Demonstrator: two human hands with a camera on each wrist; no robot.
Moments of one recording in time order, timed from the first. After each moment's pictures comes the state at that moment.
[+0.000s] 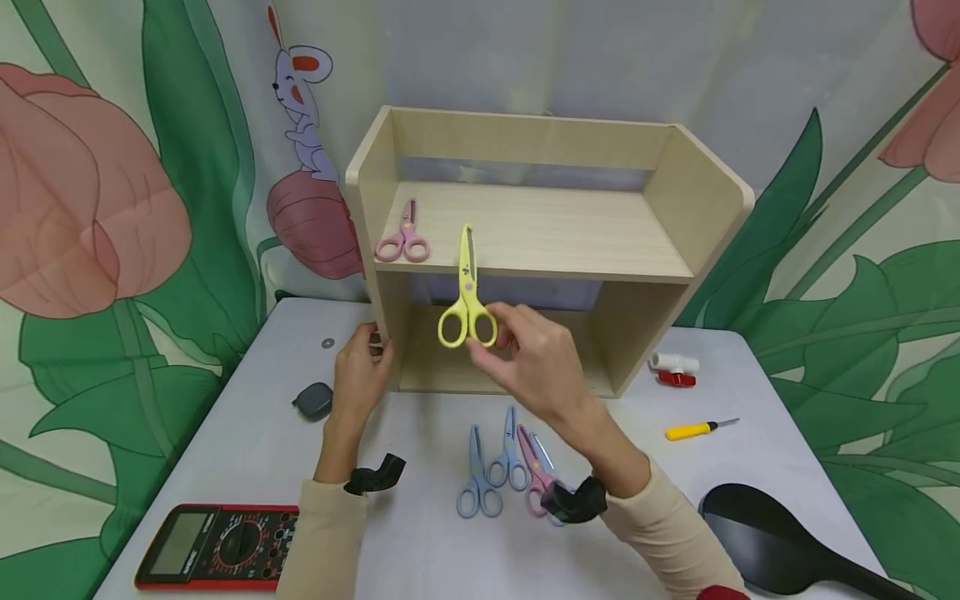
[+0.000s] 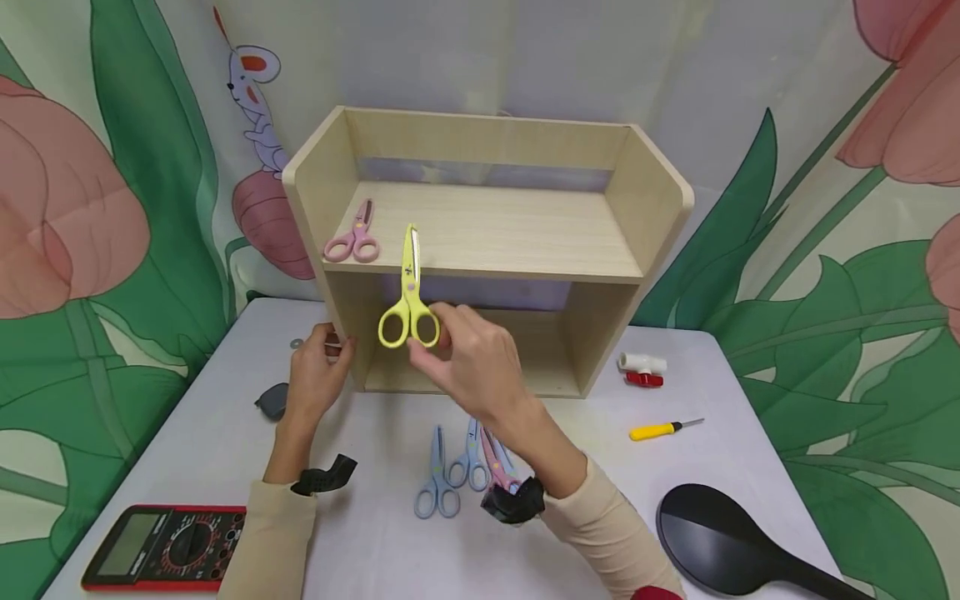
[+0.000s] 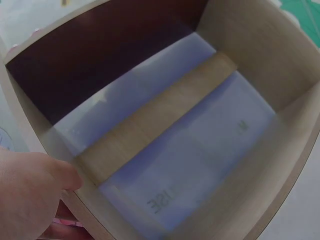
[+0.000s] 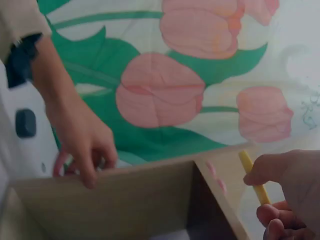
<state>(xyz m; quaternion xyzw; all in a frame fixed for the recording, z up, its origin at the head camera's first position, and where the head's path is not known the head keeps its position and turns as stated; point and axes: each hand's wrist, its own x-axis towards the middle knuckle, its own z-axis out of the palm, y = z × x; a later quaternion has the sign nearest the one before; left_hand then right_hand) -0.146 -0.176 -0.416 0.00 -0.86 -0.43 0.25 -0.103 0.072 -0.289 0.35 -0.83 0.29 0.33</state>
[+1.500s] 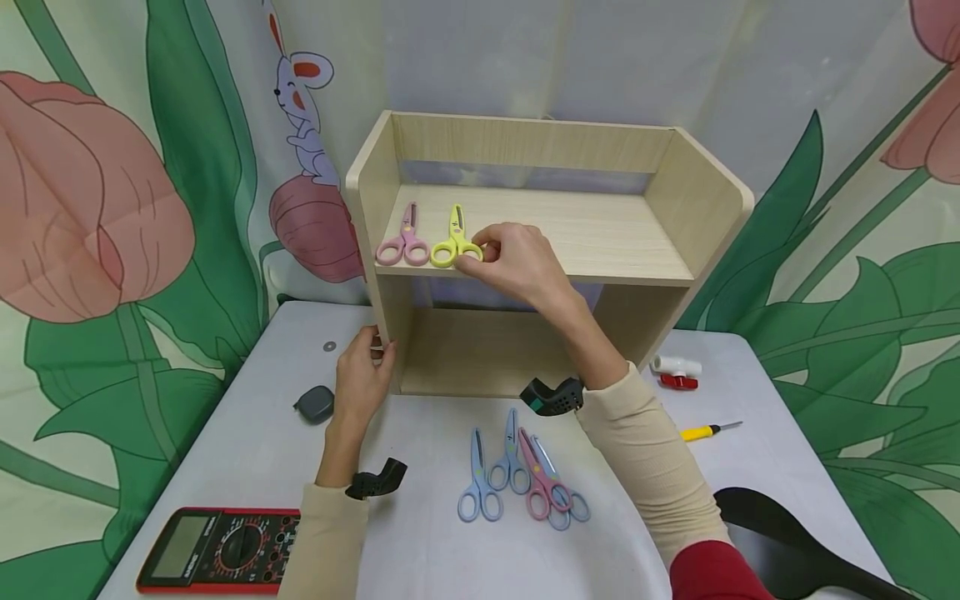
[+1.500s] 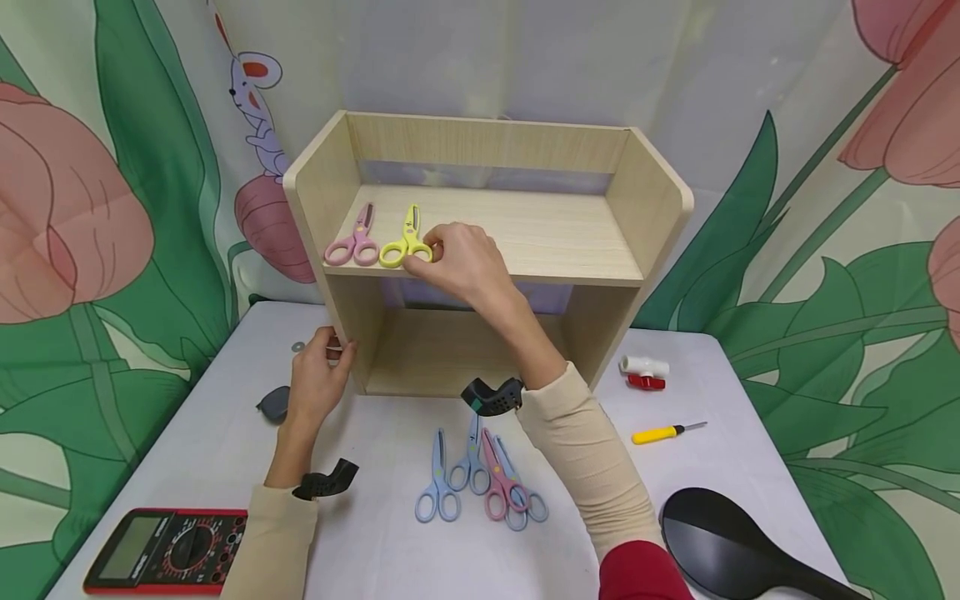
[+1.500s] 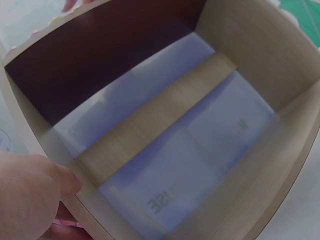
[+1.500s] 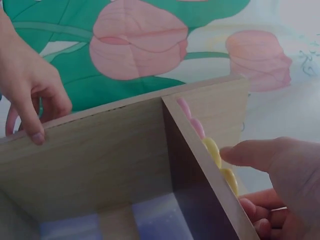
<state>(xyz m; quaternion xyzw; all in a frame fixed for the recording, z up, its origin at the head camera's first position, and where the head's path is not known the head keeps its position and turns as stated) -0.146 -0.173 -0.415 -0.01 -0.86 -0.43 0.26 -0.196 0.057 -0.220 0.25 -0.92 0.30 0.10</state>
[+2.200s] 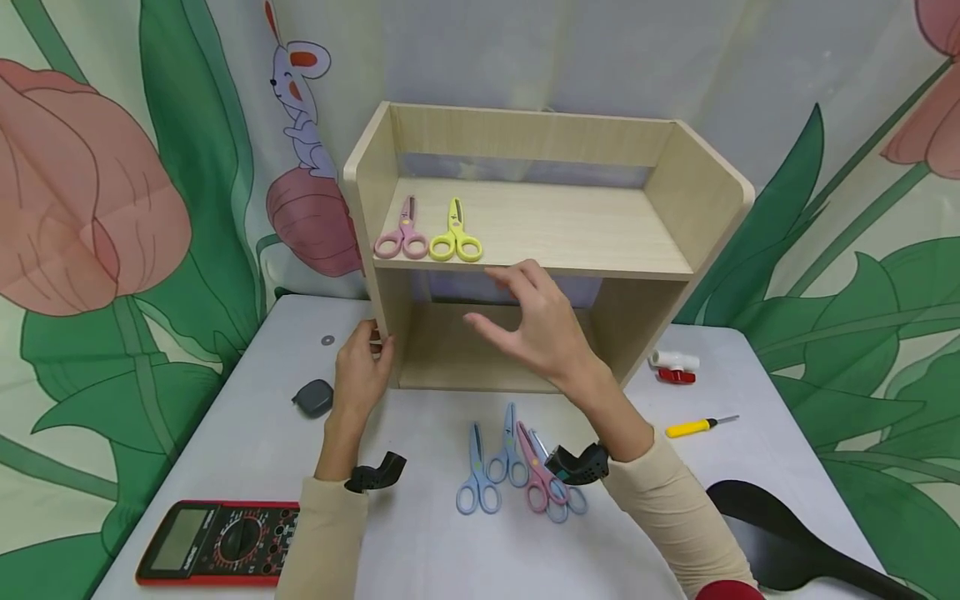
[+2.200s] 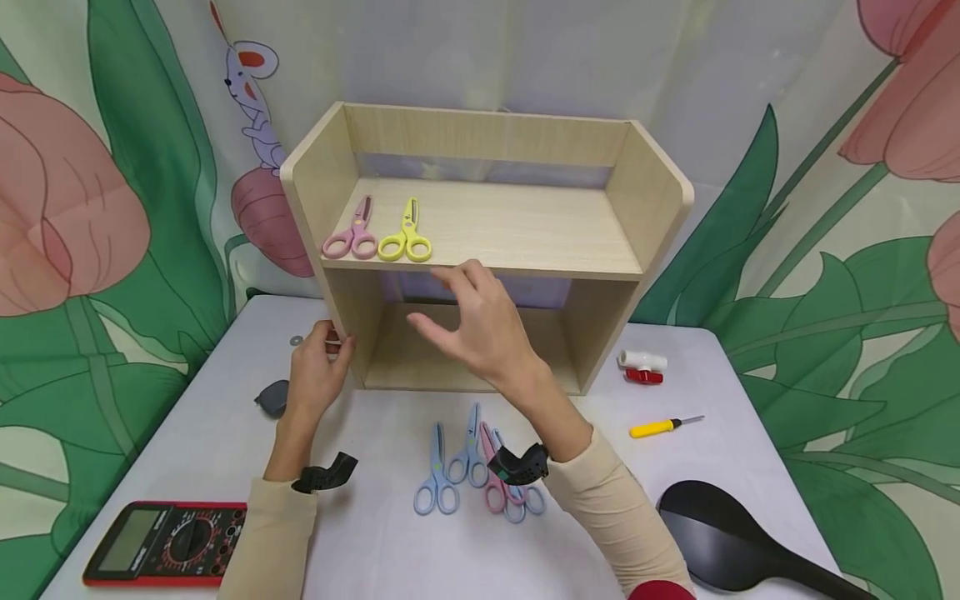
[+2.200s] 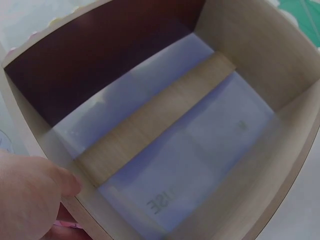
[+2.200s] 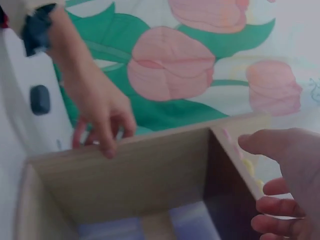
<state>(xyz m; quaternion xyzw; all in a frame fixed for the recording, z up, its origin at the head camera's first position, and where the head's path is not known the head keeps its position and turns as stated) -0.146 -0.173 -0.415 -0.01 -0.86 -0.44 0.25 -0.142 0.084 -0.279 0.35 -0.84 0.30 0.28</state>
